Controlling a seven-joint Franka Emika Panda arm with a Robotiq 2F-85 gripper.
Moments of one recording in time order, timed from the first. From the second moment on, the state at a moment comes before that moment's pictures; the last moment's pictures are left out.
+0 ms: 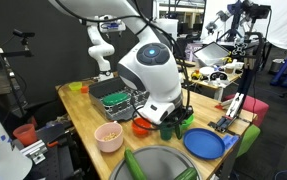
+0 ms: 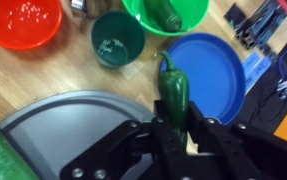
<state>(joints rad) -0.29 0.36 -0.16 -2.19 1.11 2.69 0.81</state>
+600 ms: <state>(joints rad) -0.27 0.24 -0.16 -2.19 1.23 2.43 0.57</state>
